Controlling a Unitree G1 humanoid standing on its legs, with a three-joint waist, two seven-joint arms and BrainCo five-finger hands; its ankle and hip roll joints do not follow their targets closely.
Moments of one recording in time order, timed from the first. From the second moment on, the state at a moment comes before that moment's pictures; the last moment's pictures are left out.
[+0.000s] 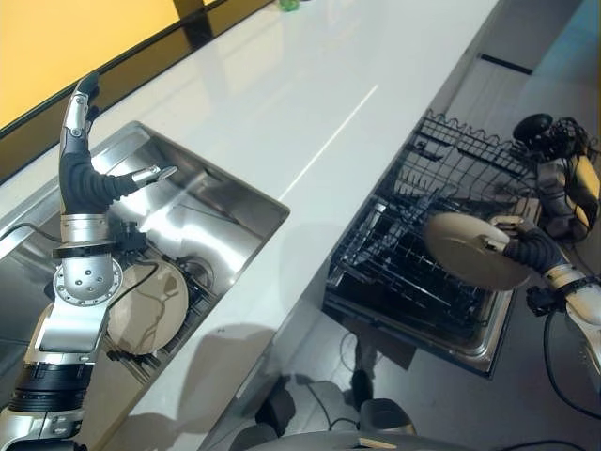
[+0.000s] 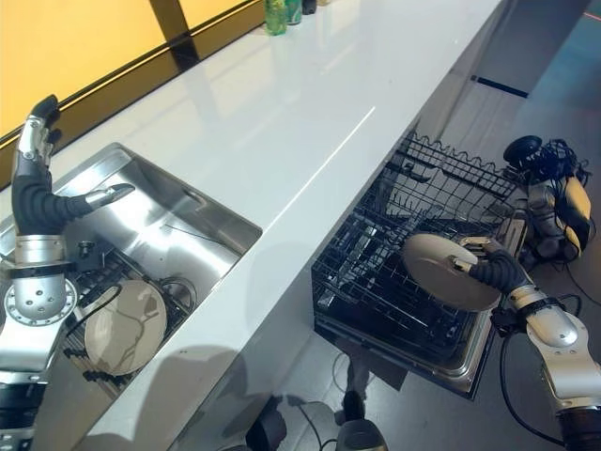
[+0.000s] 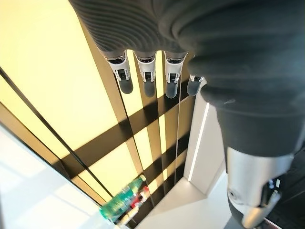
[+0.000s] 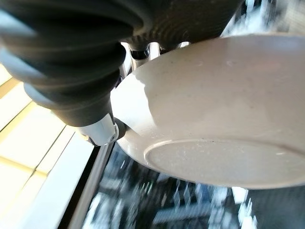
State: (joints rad) left arm -0.14 0.77 0.11 -0.11 -0.05 -0.32 0.38; right arm 0.02 -0.85 -0.11 0.22 0.35 -0.16 0.35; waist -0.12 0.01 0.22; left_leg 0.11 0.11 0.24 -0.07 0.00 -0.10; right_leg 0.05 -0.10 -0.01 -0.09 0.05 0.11
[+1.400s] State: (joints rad) left arm -0.41 0.85 -0.09 -0.02 -0.05 -0.32 0.49; right arm -0.26 -0.84 0.23 0.57 0.36 -0.26 0.44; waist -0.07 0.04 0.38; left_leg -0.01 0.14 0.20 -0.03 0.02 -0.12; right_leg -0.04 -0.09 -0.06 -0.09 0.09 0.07
